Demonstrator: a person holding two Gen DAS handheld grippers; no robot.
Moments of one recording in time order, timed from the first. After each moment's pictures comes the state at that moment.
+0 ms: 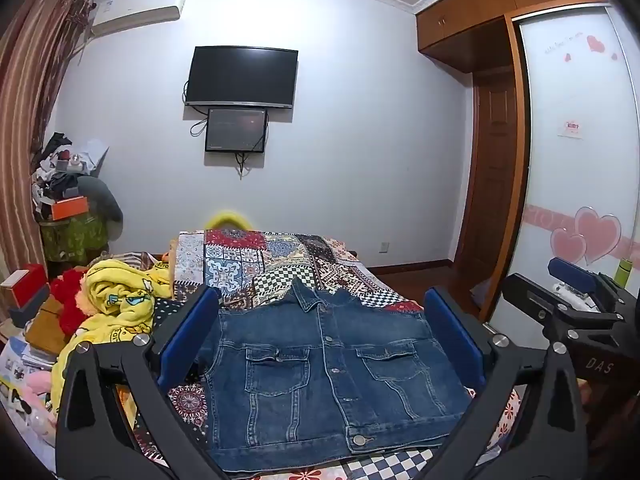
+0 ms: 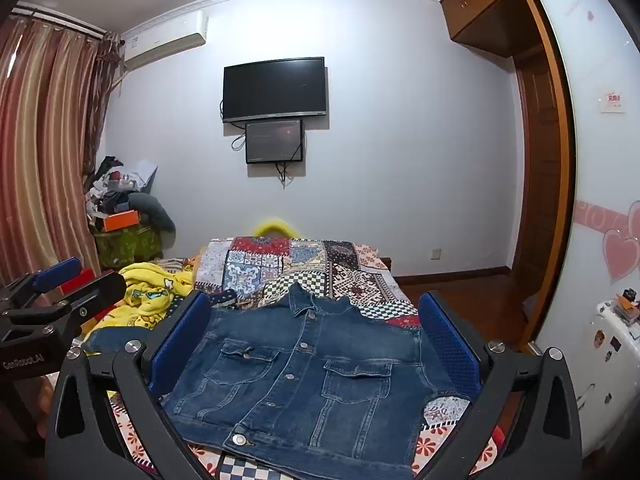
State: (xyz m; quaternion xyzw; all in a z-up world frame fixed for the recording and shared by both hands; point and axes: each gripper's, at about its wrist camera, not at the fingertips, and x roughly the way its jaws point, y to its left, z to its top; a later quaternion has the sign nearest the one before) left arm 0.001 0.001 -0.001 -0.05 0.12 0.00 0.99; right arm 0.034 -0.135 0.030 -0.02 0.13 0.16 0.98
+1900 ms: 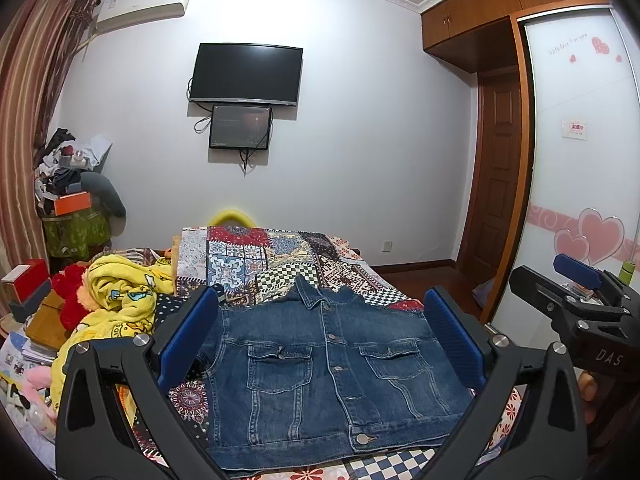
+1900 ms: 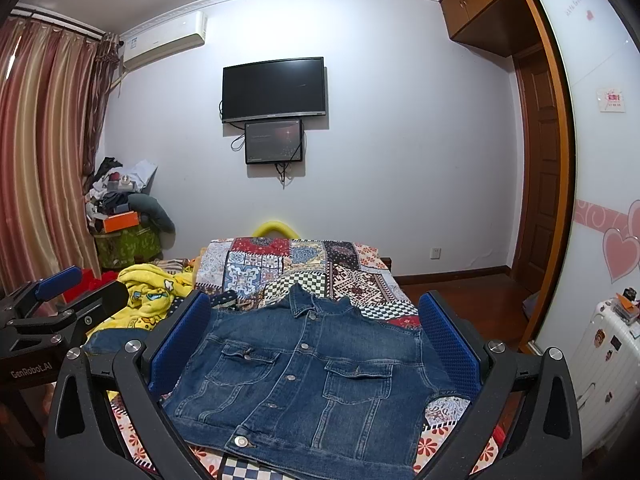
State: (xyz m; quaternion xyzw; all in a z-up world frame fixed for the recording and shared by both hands) left arm 0.003 0.002 0.000 -0.05 0.12 0.00 0.99; right arm 0.035 -0.133 0.030 -0.02 0.13 0.16 0.98
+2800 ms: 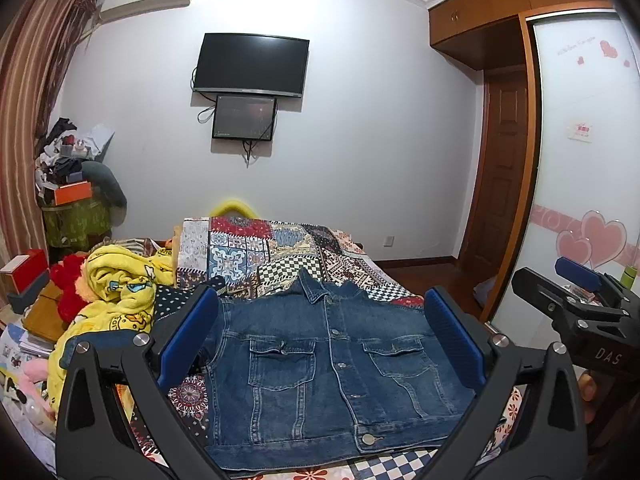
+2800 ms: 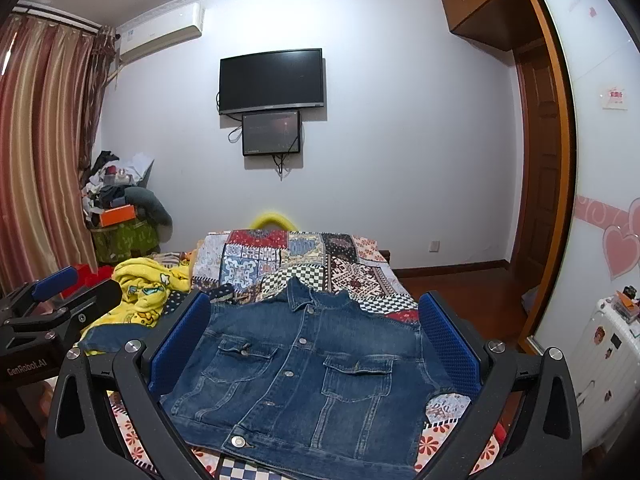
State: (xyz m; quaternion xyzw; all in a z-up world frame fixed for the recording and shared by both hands) left arm 0.016 0.018 -0.008 -0.06 0.13 0.01 0.99; right arm 0.047 -0.129 0.025 -0.02 0.15 0.15 0.98
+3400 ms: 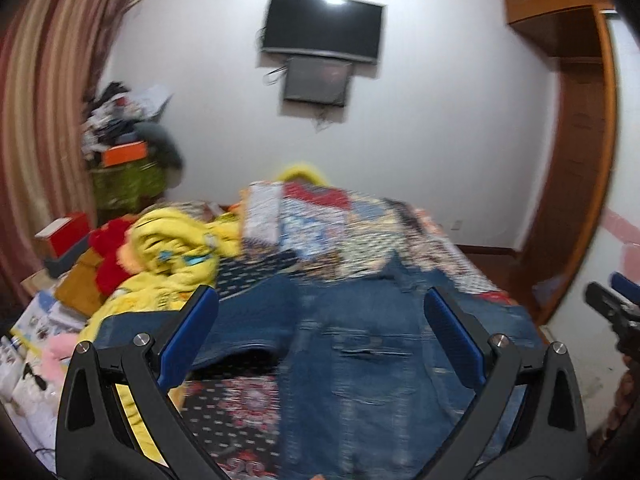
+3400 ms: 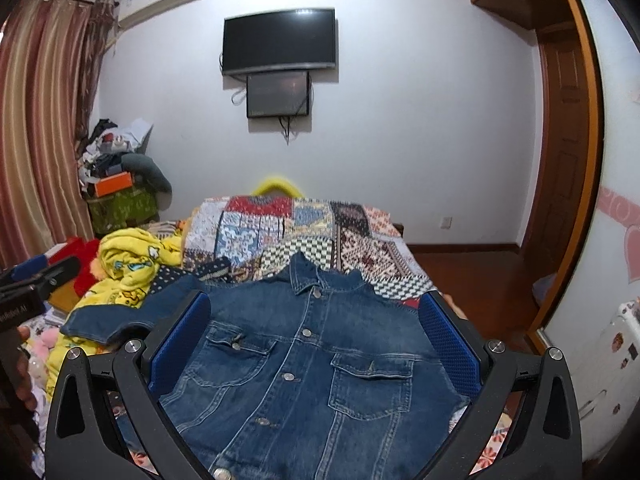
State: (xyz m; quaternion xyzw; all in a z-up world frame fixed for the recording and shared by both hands) left arm 0.095 0.131 -0.057 -0.09 0.20 0.14 0.97; right arm 0.126 -0.101 -0.010 -0.04 0.21 0.17 0.96
